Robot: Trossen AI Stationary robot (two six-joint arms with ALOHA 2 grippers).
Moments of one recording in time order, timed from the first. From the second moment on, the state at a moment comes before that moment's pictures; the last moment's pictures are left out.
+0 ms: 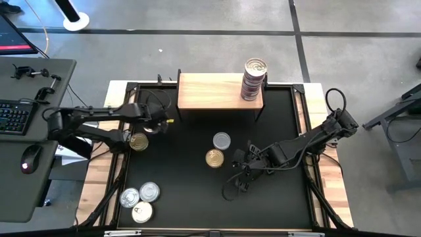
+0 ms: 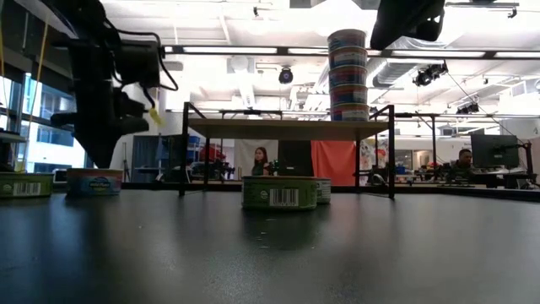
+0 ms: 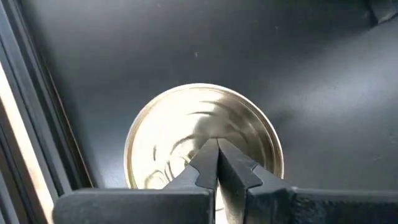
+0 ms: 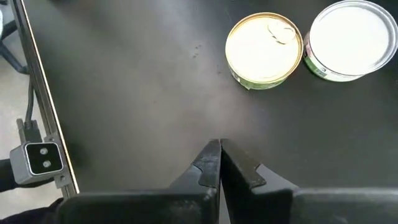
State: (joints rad) left arm 0.37 1.19 0.62 -0.86 -0.35 -0.76; right arm 0.45 1.62 1.35 -0.82 0.23 0.84
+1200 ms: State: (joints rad) left arm -0.48 1.72 0.75 0.09 -0.34 -1.10; right arm 0.75 1.48 1.36 -0.86 0.29 1.18
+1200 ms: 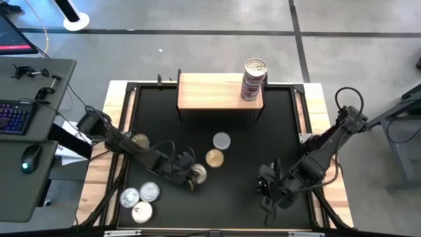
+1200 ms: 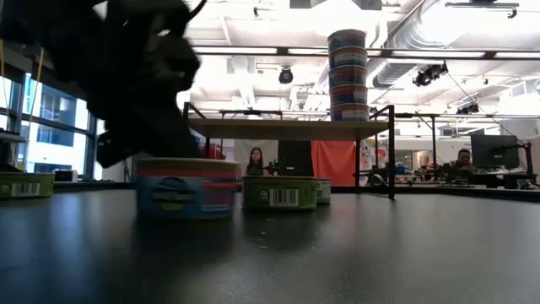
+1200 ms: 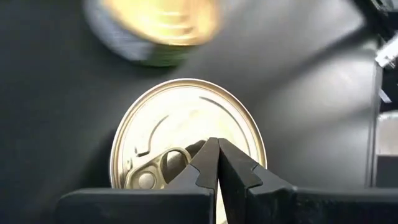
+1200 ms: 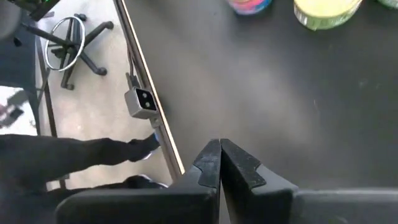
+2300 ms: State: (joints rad) left arm -0.58 1.79 0.91 0.12 -0.46 -0.65; right arm 0.36 1.76 0.90 -0.06 -0.14 1.28
